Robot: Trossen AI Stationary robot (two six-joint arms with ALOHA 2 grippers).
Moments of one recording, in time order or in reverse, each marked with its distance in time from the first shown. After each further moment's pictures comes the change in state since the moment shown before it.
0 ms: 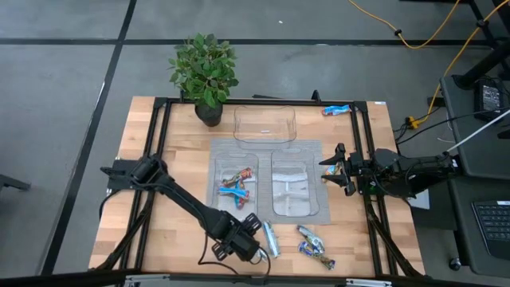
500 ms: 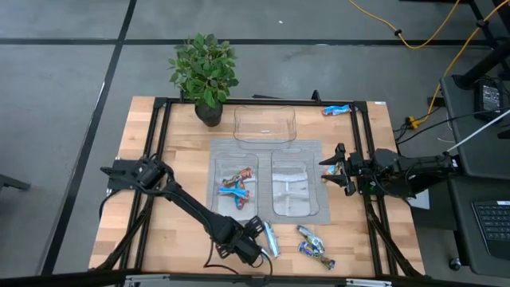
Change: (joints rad) left arm 0.000 0.094 0.021 0.028 -0.091 0.092; right arm 0.000 0.000 0.000 0.000 0.000 0.000
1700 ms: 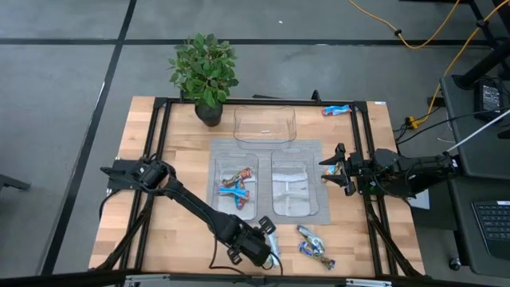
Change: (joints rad) left arm 0.019 0.012 0.160 0.031 -0.021 -0.054; right arm 0.000 0.000 0.000 0.000 0.000 0.000
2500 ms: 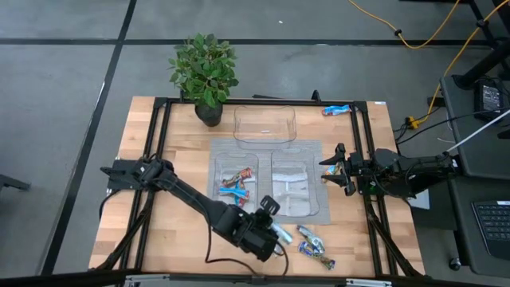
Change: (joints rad) left arm 0.035 -0.002 0.355 -0.358 -0.294 -0.104; right arm 0.000 0.000 0.000 0.000 0.000 0.000
